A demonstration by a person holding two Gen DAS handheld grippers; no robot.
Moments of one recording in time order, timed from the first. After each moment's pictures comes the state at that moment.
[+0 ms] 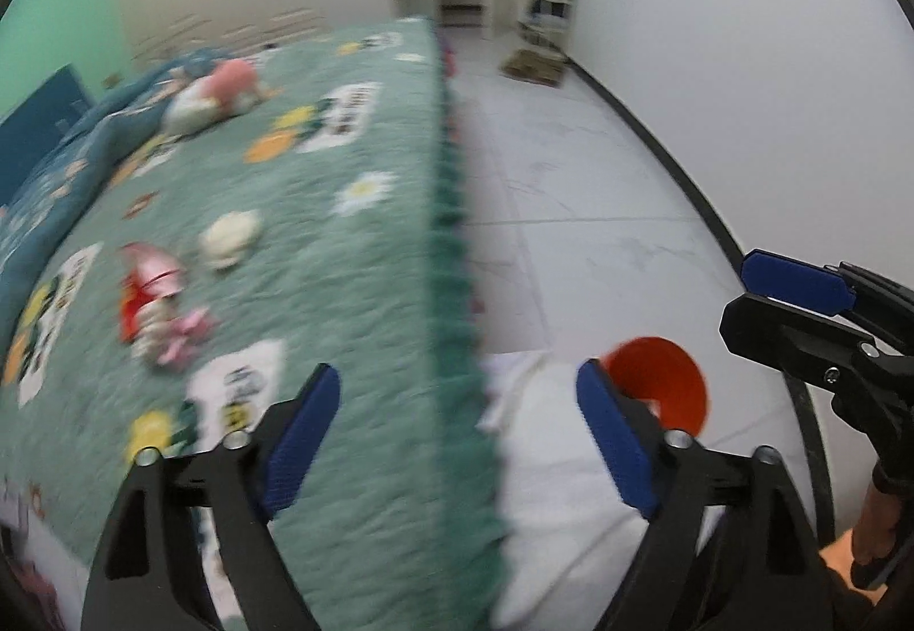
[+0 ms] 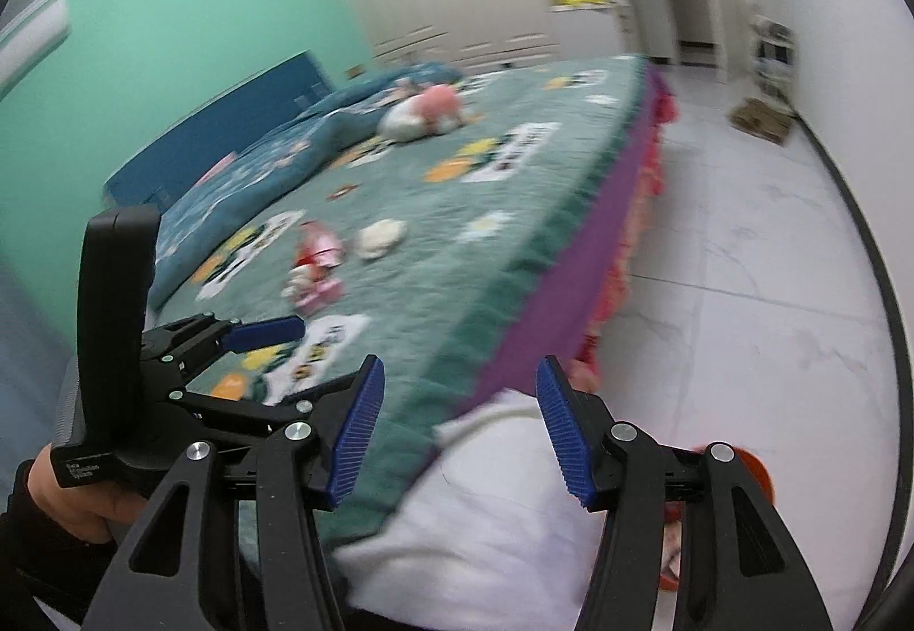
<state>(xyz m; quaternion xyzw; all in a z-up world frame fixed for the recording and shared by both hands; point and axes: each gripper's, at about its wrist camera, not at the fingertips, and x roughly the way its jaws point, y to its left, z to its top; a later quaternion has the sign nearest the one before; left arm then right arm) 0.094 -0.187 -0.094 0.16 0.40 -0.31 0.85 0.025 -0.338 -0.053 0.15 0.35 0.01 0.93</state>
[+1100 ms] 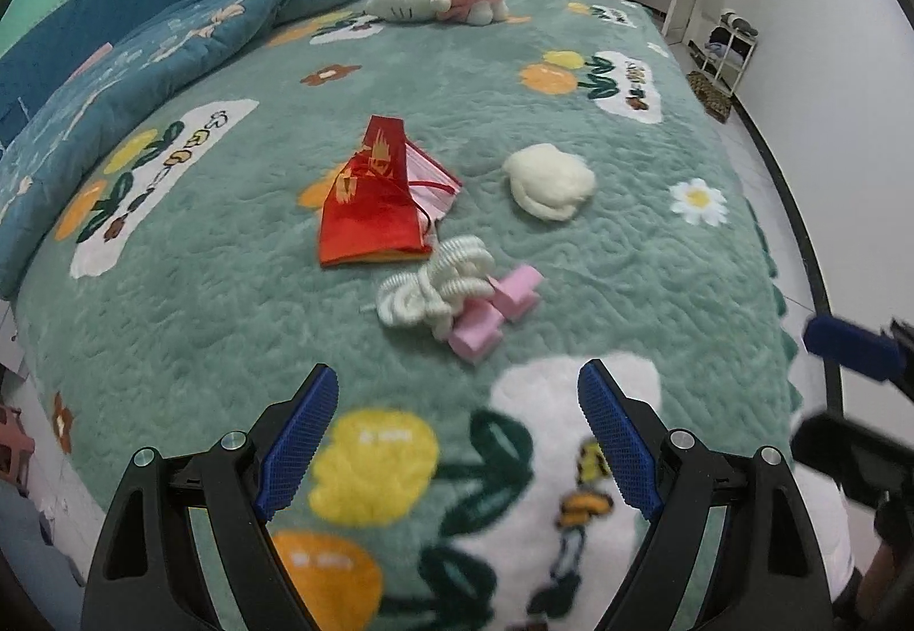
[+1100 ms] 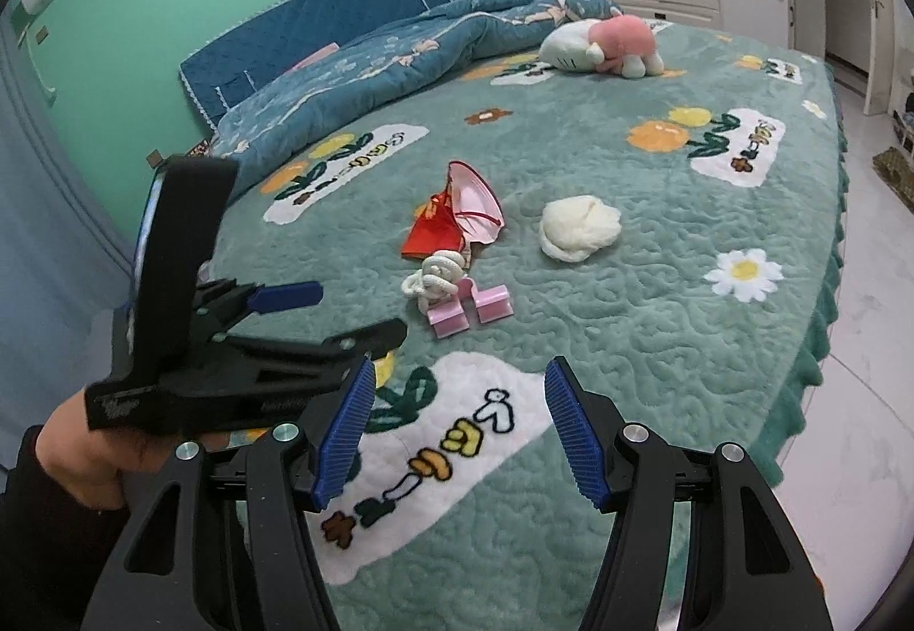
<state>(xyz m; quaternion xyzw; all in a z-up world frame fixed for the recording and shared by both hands) 0.268 -0.028 -0.135 0.07 0.48 -0.16 0.86 0.237 -0.192 -0.093 0.08 0.43 0.15 0.89</state>
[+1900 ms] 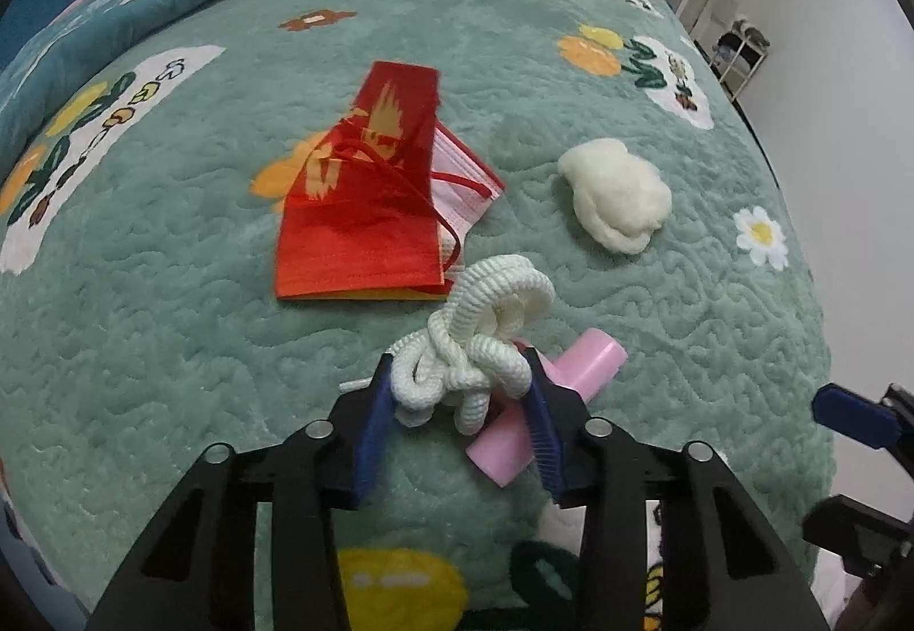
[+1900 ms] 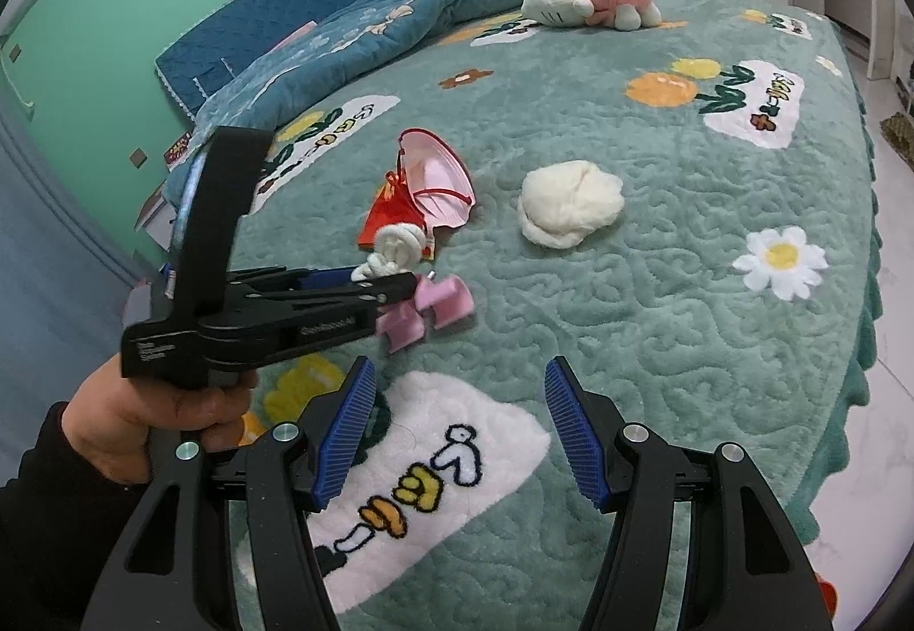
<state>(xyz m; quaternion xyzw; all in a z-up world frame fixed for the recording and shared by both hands) 0.336 -0.020 -0.182 0.01 0.52 -0.18 0.83 0.291 -0.199 -0.139 0.10 0.47 0.15 0.87</state>
